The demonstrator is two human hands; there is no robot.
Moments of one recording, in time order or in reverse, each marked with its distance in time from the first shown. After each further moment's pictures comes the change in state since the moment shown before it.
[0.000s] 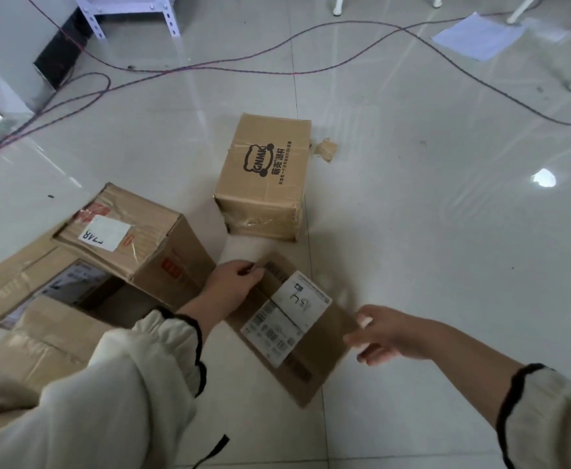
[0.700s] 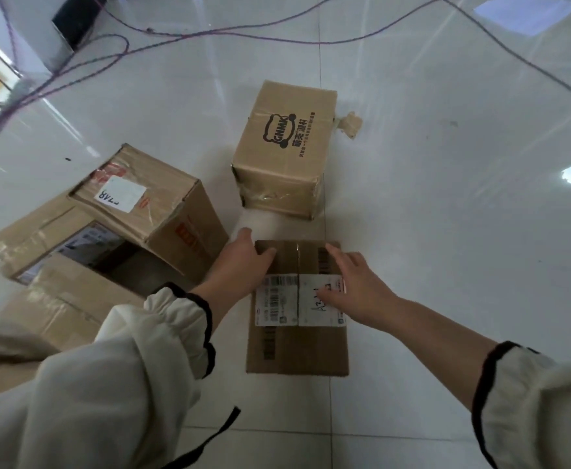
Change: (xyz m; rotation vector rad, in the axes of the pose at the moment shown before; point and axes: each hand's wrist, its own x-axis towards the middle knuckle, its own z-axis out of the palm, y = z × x) left_hand -0.009 -0.004 0.003 0.285 0.123 0.022; right_hand 0.026 -0.035 0.043 -0.577 0.371 -0.493
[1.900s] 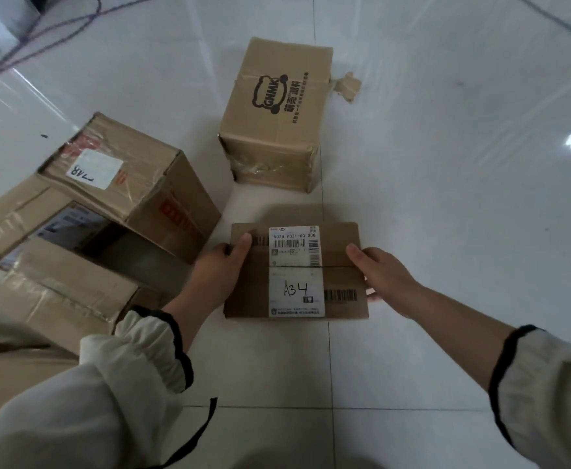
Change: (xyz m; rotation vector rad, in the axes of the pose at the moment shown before) left_hand -0.013 -0.051 0.019 -0.141 -0.028 -0.155; right_hand -0.007 0.035 0.007 0.589 0.046 0.404
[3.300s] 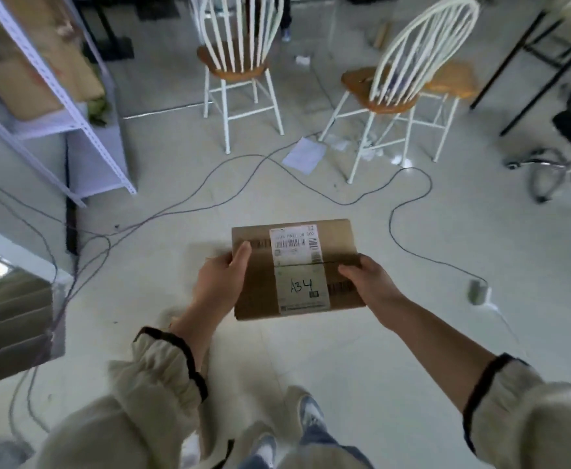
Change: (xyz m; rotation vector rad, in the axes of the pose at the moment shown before) left_hand -0.496 0.477 -0.451 -0.083 -0.124 0.419; right_hand -0.664 -0.452 -0.264 0.369 0.436 -0.044
